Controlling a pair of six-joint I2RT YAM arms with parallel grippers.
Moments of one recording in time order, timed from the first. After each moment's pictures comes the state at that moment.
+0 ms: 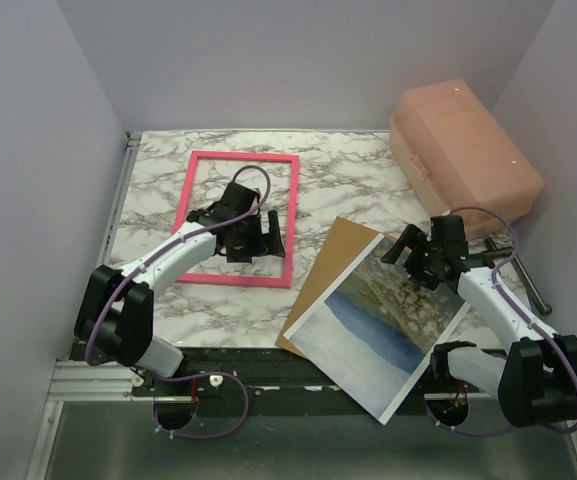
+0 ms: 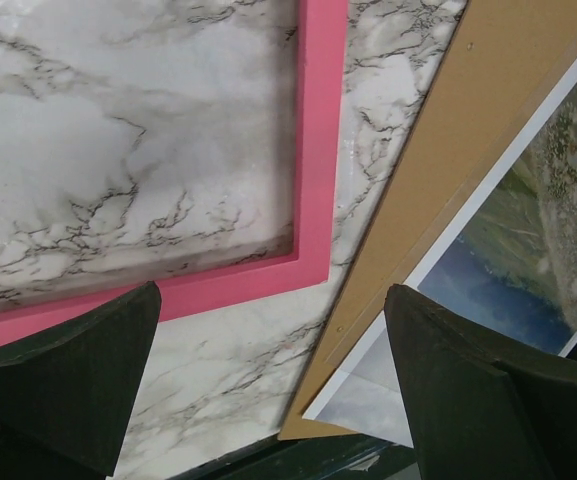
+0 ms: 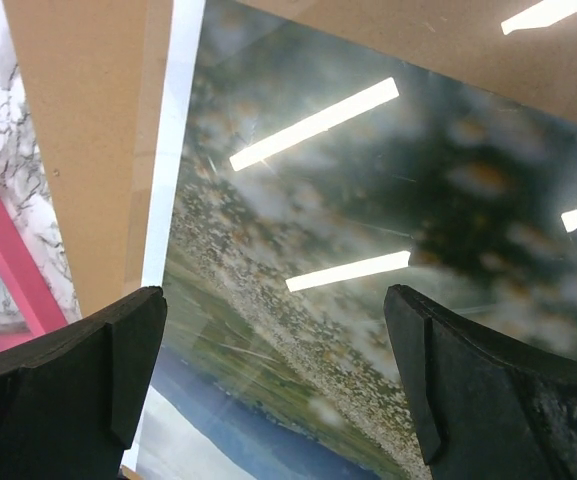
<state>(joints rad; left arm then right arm) -0.45 1.45 0.99 -0.54 0.23 -0.59 0.10 1.13 0.60 -0.43 -0.12 0.67</state>
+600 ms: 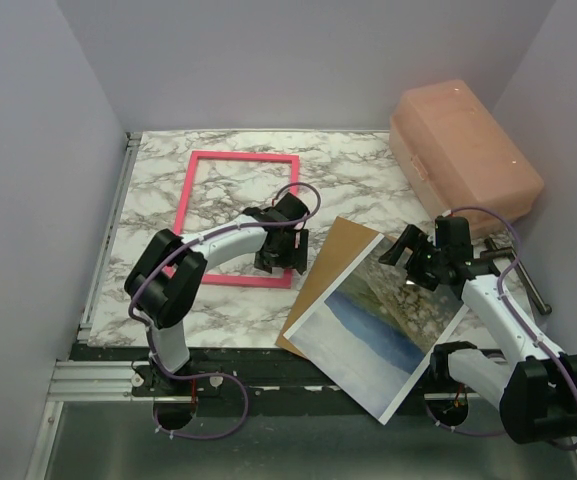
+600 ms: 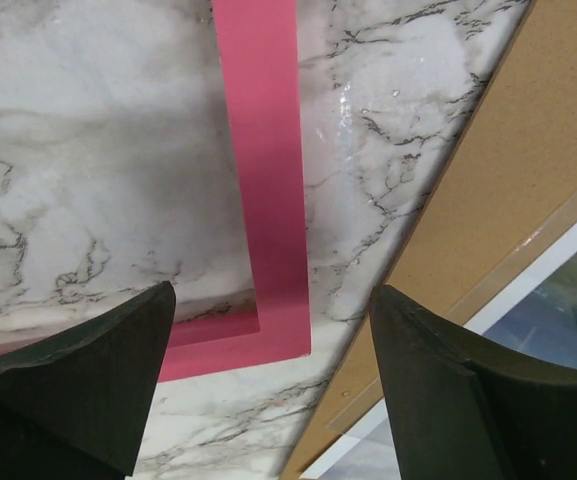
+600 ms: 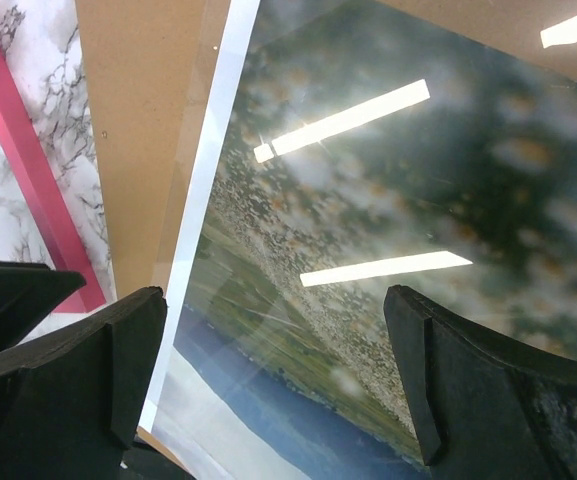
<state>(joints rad) -0.69 1.77 1.19 -0.62 0.02 -0.62 0.10 1.03 0.60 -0.46 -0.19 0.66</state>
